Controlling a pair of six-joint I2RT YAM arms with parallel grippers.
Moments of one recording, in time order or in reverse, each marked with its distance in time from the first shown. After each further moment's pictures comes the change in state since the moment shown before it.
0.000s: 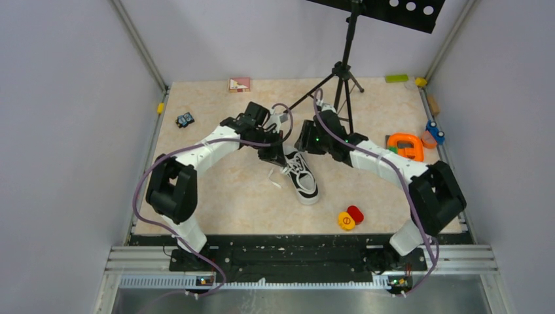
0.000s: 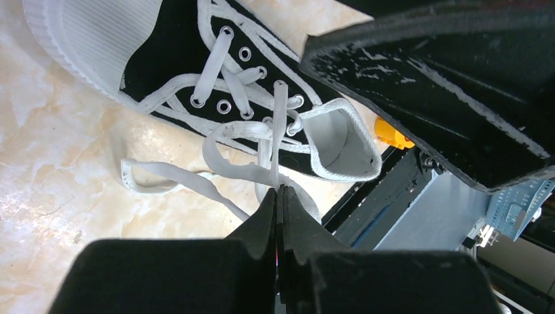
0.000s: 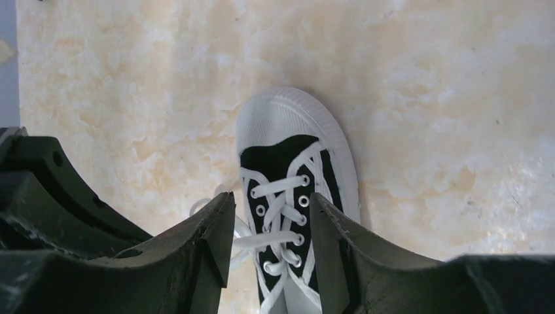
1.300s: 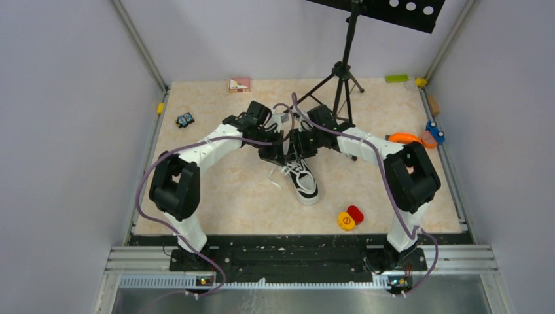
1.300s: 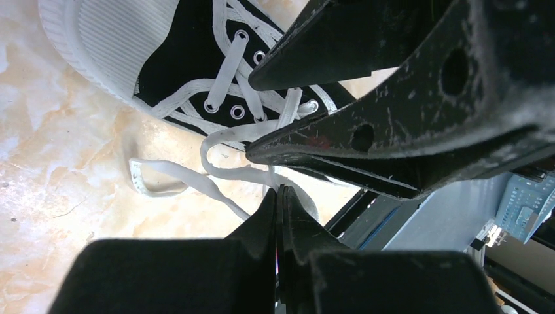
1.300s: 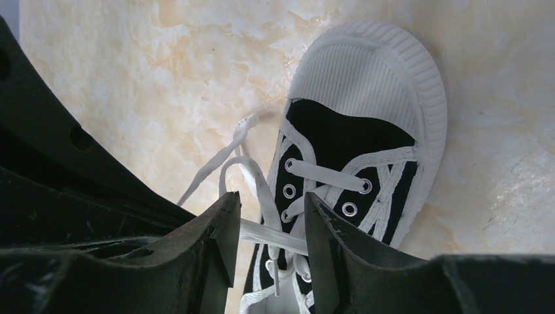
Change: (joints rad) left arm 0.000 0.034 0.026 -0.028 -0.023 0.021; right arm -0.068 0.273 0.200 -0.134 -0.554 -0.347
